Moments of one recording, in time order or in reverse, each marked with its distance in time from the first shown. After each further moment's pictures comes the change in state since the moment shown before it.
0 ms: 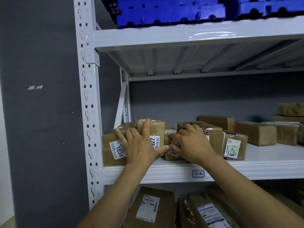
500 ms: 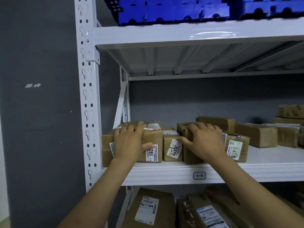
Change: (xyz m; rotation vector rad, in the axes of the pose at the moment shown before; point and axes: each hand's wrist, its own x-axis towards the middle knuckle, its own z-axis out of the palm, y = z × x) left_hand 0.025 -0.040 0.006 0.016 -0.041 0.169; right_hand -0.002 0.019 -0.005 0.018 0.019 0.352
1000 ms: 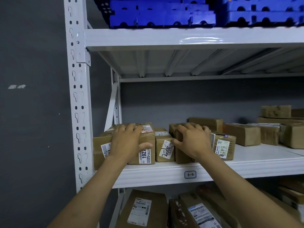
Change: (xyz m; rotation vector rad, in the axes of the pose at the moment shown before) left_hand 0.010 0.006 -0.004 0.001 -0.086 0.147; right_hand 0.001 -0.004 -0.005 0.023 -0.072 -0.002
